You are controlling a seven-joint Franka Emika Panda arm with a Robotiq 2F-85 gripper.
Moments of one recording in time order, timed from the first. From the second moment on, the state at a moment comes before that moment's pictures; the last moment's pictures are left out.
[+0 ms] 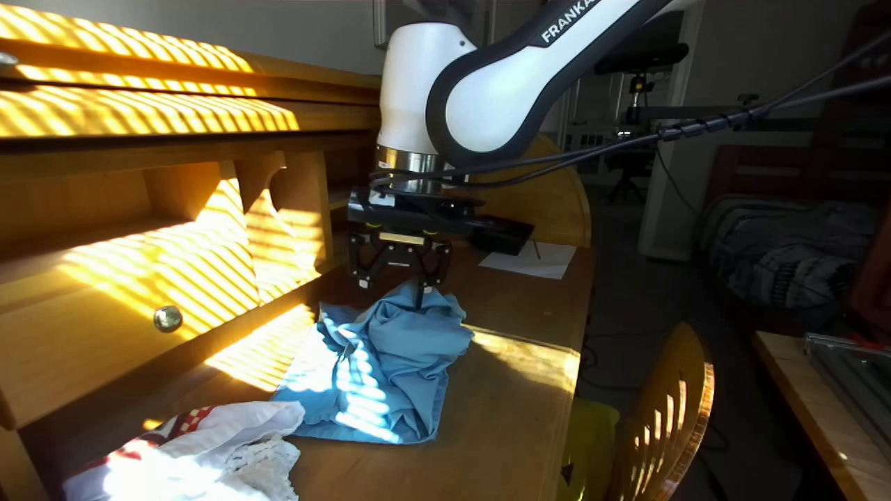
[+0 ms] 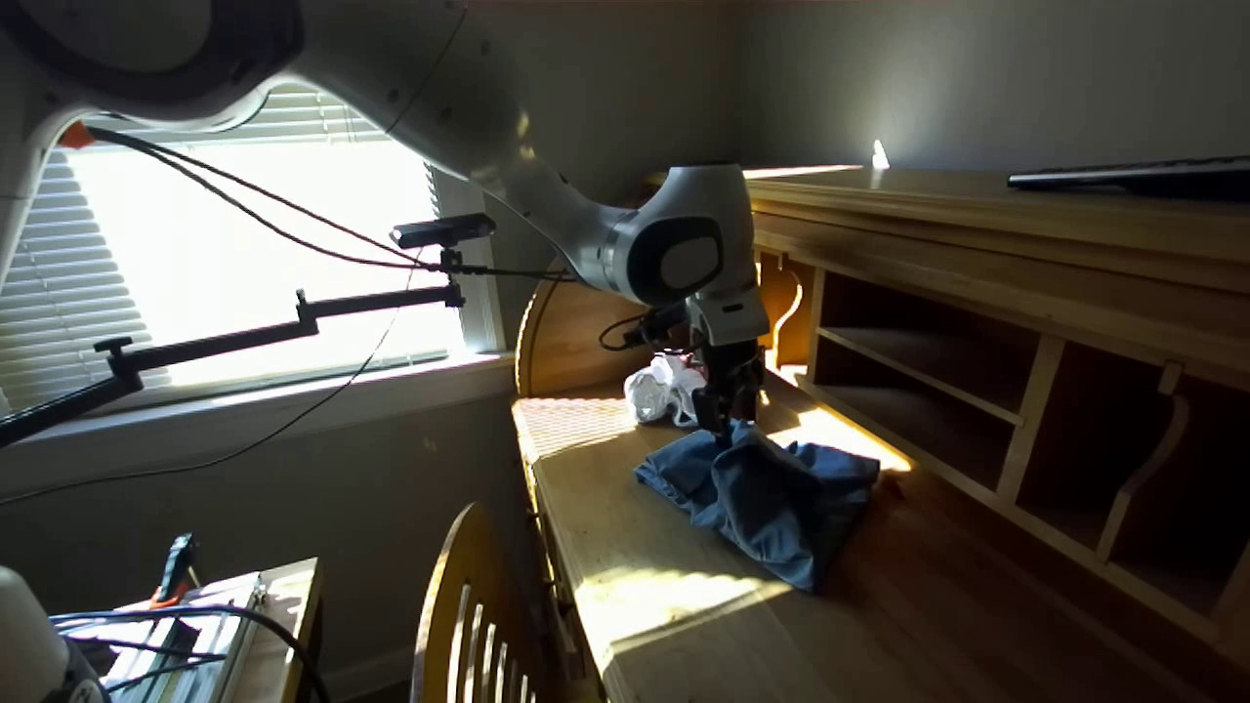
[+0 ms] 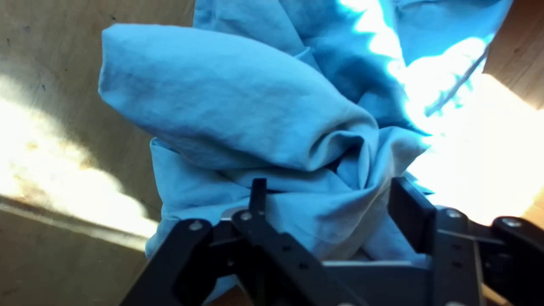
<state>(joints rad) 0.21 0.56 -0.02 -1.71 -0.04 2.45 1.30</state>
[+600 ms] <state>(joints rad) 0.19 0.63 -0.03 -1.67 -0.02 2.45 1.29</state>
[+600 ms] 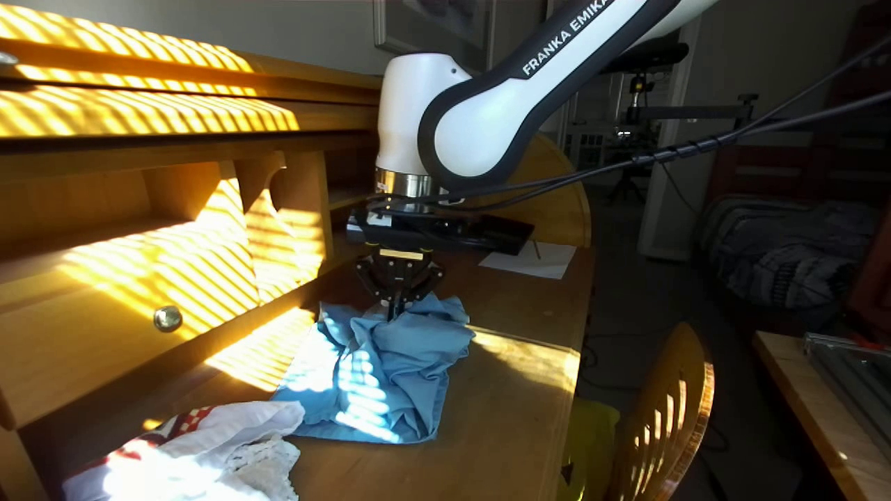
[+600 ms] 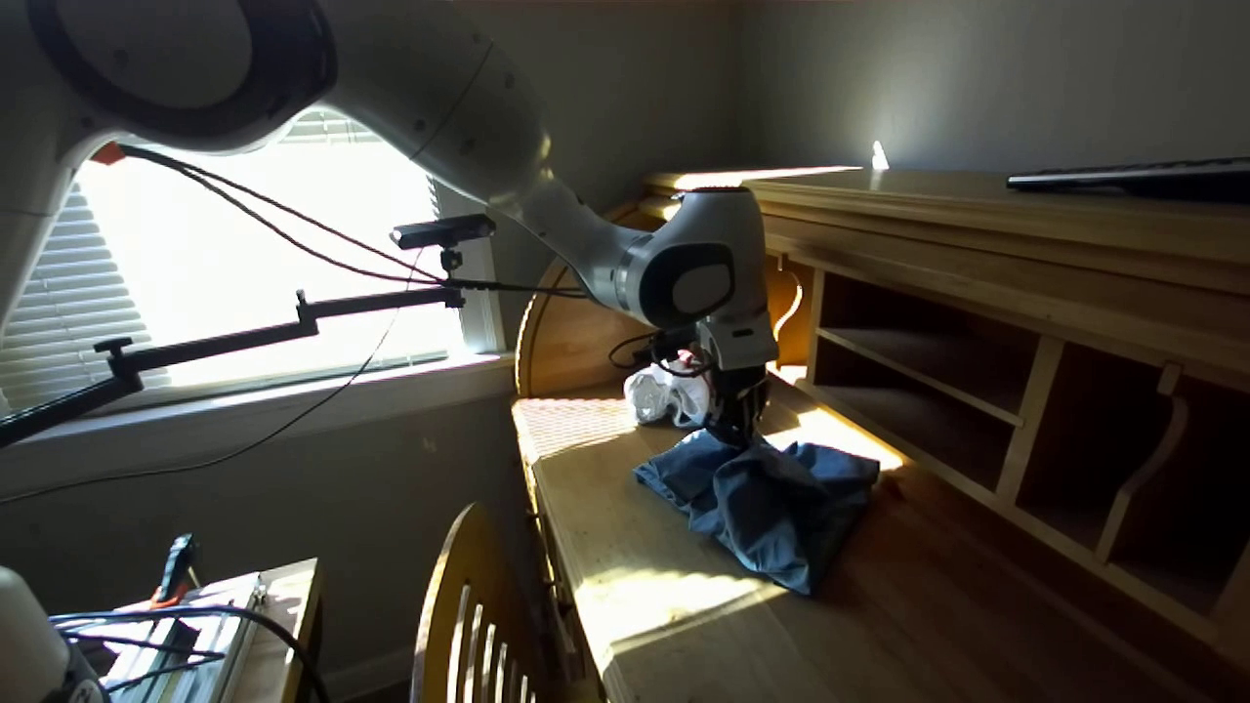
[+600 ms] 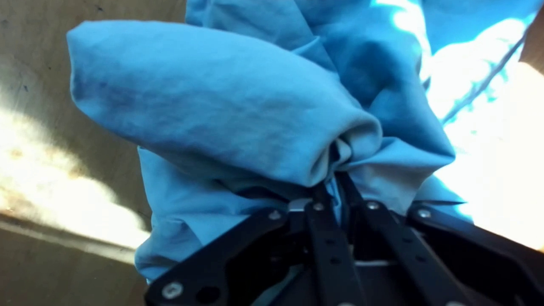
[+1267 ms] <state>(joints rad) 0.11 0.47 0.06 -1.72 0.08 2.33 0.82</state>
